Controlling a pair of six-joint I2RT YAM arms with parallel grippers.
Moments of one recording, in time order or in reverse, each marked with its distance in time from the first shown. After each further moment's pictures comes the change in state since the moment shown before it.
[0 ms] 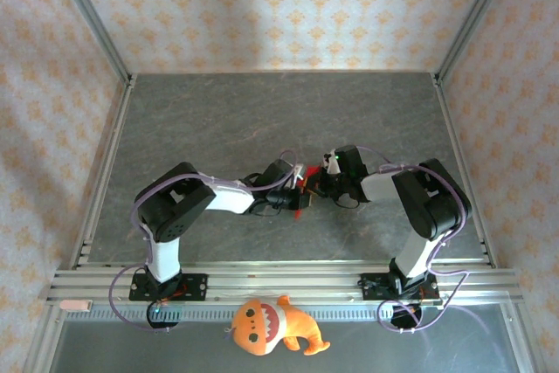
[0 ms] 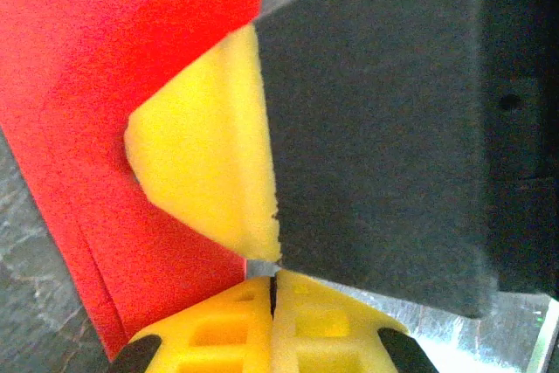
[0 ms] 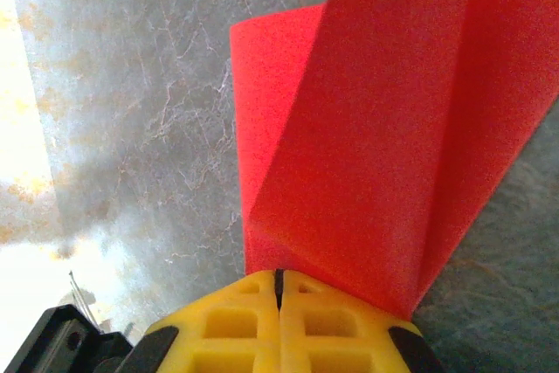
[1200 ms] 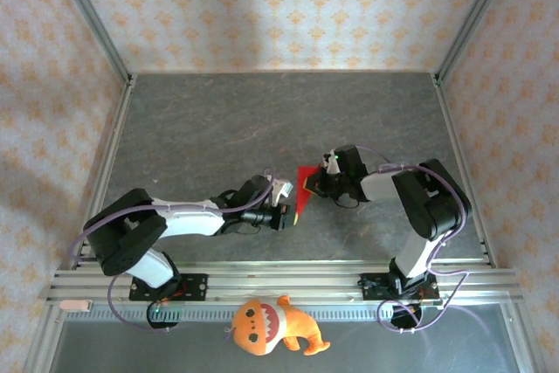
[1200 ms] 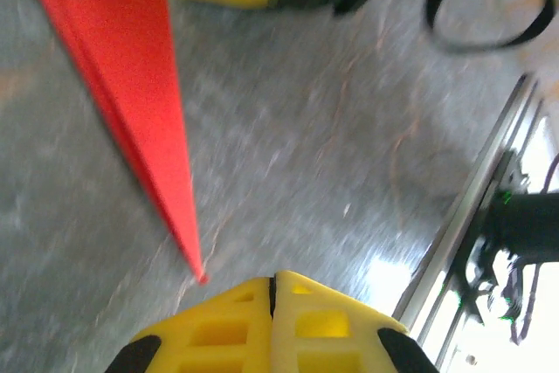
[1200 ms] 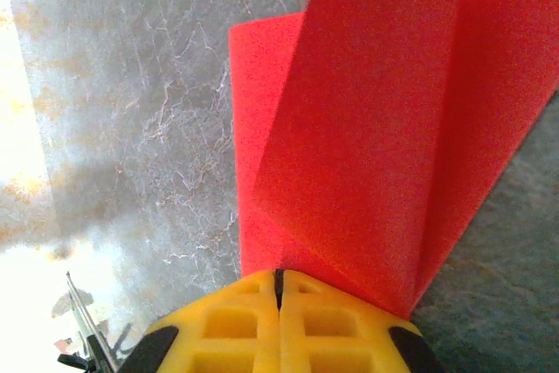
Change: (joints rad) left arm -0.043 -0.358 -0.259 -0.024 0.039 0.015; right arm 0.002 -0.002 0.006 -0.014 0.006 -0.003
